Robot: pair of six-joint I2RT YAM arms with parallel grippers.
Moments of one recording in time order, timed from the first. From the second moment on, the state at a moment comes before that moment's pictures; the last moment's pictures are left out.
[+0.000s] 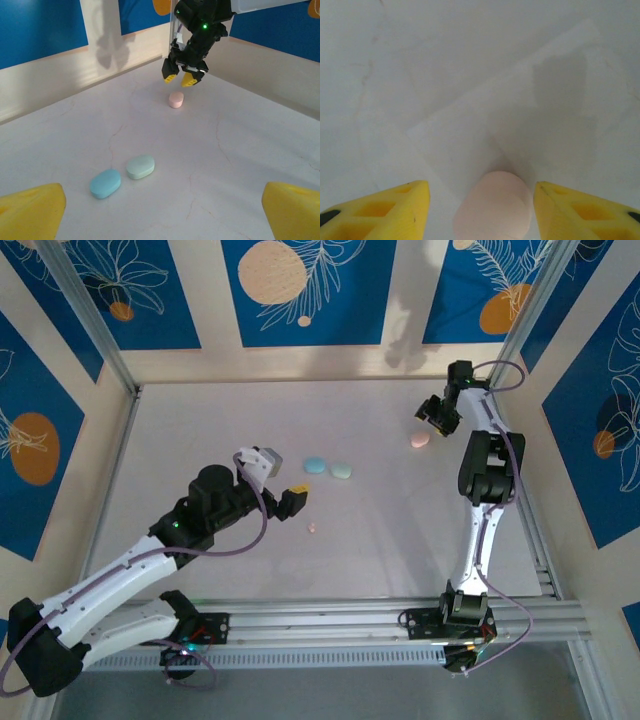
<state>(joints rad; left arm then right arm) -0.76 0.94 0.75 -0.05 0.06 -0.03 -0.09 2.31 1.99 -0.87 -0.18 0.50</state>
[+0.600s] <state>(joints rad) -0.76 0.94 0.75 -0.05 0.06 -0.03 -0.04 2.35 2.05 -1.01 -0.06 0.51</state>
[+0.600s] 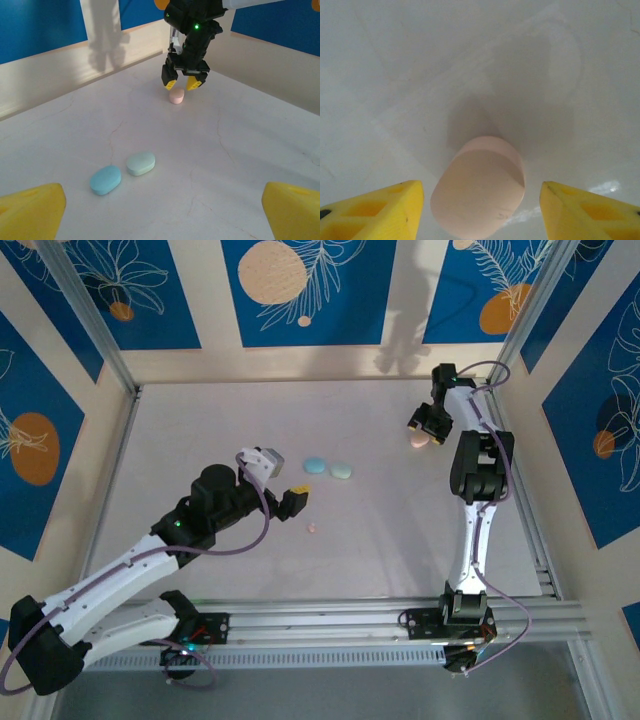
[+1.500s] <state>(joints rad) -0.76 0.93 0.75 -0.06 0.04 -0.03 0.04 2.29 1.92 -1.02 -0.03 0.32</state>
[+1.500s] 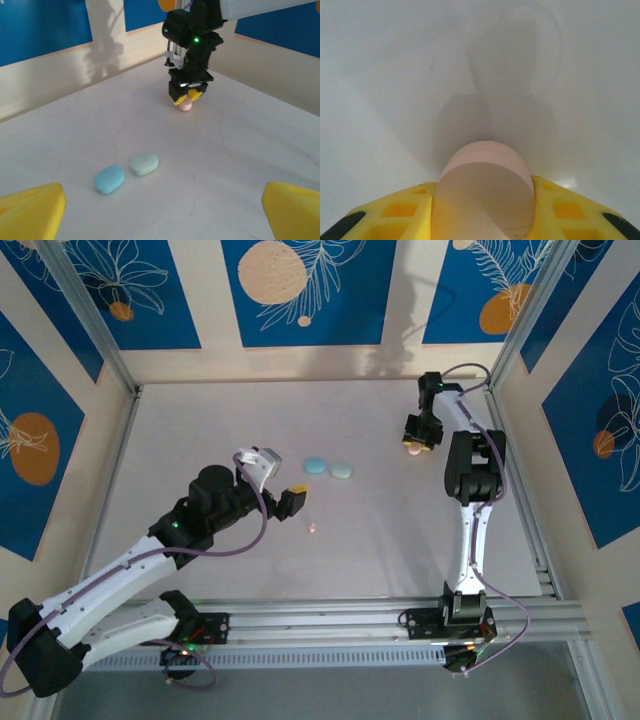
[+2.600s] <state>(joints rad) -0.74 0.77 0.73 -0.11 -0.33 -0.16 0.60 1.77 1.10 -0.78 -0.18 -0.31</state>
